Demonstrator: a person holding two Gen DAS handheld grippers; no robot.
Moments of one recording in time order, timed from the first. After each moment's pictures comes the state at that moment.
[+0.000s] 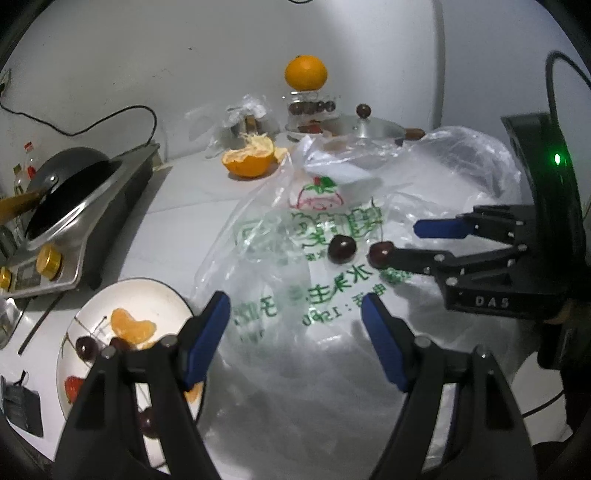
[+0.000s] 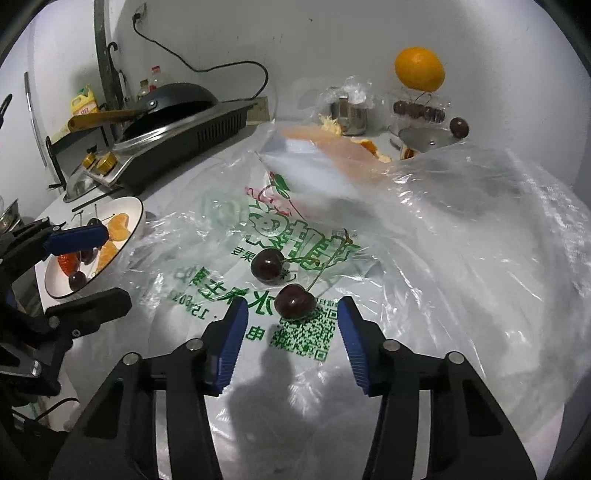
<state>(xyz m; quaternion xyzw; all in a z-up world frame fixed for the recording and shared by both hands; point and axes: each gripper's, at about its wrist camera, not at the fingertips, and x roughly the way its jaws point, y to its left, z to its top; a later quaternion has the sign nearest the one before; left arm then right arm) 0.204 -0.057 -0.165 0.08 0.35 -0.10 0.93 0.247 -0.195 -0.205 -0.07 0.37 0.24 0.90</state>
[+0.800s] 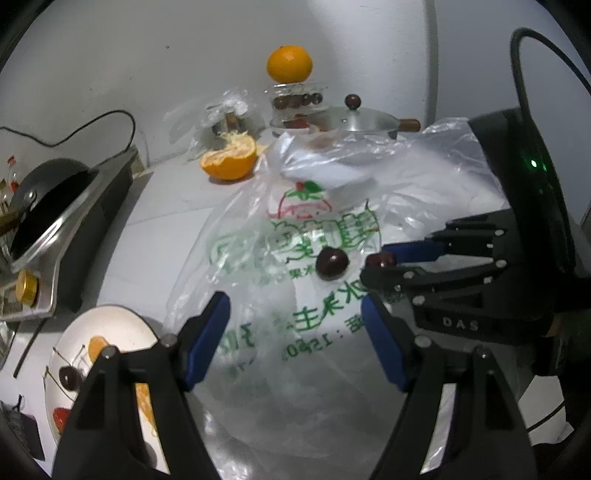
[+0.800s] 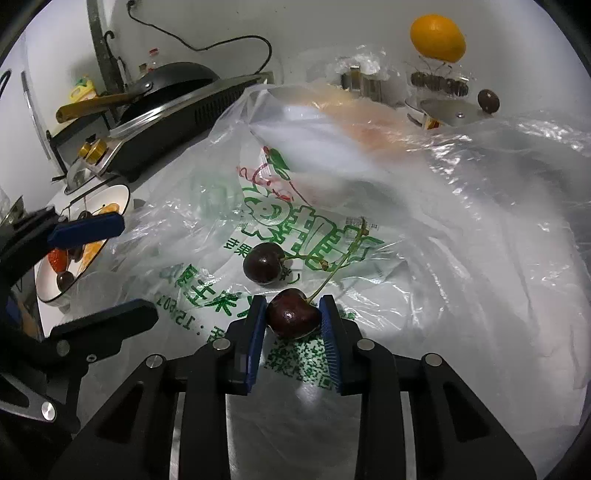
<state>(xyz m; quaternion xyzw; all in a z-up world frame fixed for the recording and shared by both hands) 0.233 -0.077 -0.171 0.10 0.36 -0.12 0.92 0.274 -0.189 -0.225 -0.07 0.40 0.26 0.87</state>
